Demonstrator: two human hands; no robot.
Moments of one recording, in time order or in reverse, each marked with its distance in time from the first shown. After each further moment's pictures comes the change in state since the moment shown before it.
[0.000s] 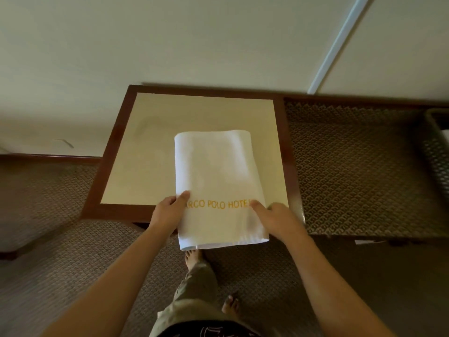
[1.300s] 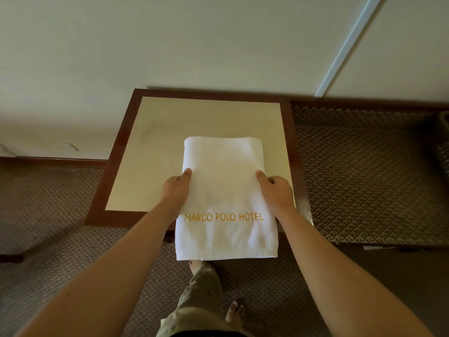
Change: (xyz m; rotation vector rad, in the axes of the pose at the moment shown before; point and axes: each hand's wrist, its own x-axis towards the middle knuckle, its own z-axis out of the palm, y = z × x) left_hand 0.043 0.056 0.010 0.146 0.155 0.110; right_hand 0.059 -0.047 -0.003 0.471 0.270 -0.104
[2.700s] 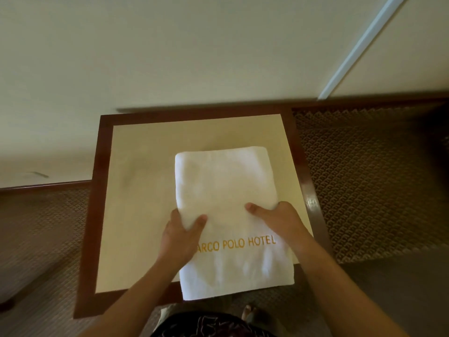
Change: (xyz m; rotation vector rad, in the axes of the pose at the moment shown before) left_hand 0.059 0.037 -0.002 0.302 -0.166 0.064; right_hand 0.060 -0.062 0.018 0.000 -0.152 0.328
